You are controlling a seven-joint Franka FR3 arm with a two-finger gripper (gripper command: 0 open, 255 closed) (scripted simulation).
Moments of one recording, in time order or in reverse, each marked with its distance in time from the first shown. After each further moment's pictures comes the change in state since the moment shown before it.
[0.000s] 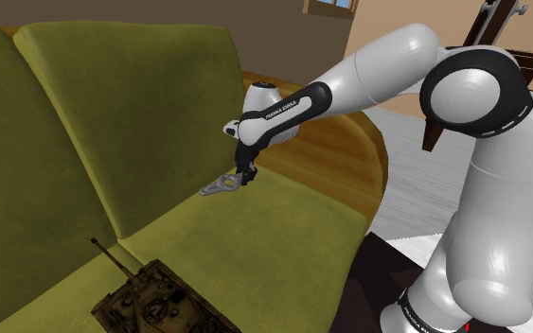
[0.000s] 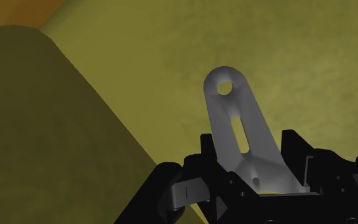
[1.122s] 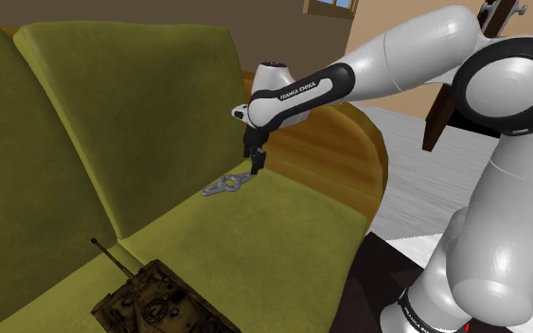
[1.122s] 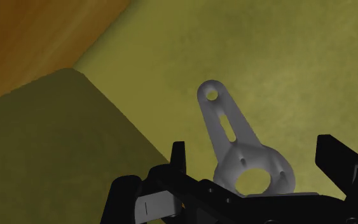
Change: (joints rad) arm 0.000 -0.118 -0.028 -0.012 -0.040 -0.111 0.098
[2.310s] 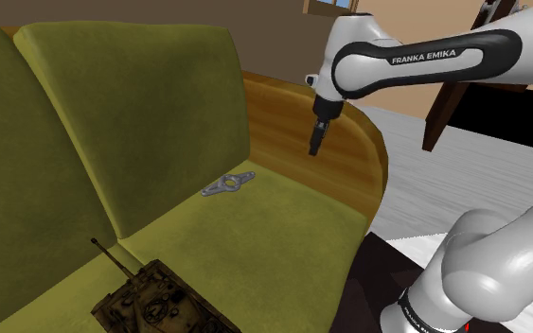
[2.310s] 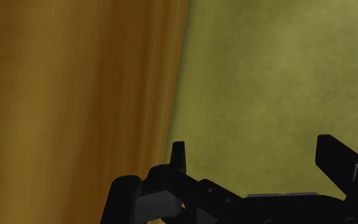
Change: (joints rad) arm -0.144 -0.602 0.009 -0.306 -0.194 -0.344 0.661
